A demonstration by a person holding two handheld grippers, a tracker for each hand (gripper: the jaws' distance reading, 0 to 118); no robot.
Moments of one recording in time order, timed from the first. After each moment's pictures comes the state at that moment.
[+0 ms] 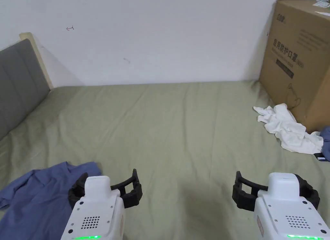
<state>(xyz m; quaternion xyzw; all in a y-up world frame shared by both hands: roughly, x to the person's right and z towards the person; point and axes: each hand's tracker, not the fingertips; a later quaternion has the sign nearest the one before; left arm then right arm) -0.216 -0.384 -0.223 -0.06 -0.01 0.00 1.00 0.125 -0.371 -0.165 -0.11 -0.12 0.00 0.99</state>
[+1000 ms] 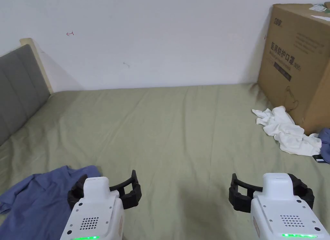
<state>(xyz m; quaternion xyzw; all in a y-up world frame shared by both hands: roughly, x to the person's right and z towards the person) -0.217 -0.381 -0.221 -0.06 -0.01 0.01 1.00 0.121 -0.369 -0.166 -0.12 -0.11 0.02 0.99</state>
